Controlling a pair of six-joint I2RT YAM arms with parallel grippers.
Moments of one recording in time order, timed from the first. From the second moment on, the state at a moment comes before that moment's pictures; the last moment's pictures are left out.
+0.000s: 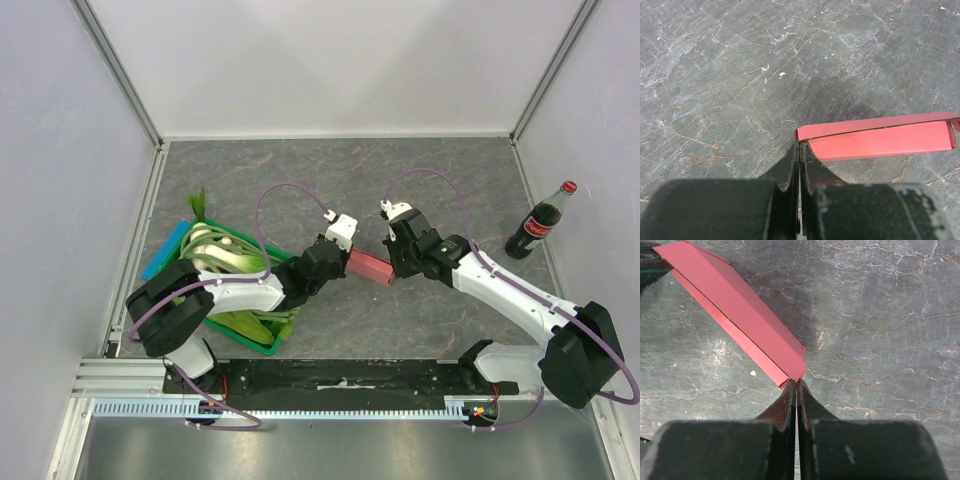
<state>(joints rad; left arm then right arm) -0.98 1.61 0.76 0.43 -0.39 -0.19 0.64 1.24 0.88 -0.58 0.15 0.22</state>
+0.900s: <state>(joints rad) -1.02 1.61 0.76 0.41 -0.50 -0.15 0.45 1.32 0.93 -0.62 -0.14 0.65</state>
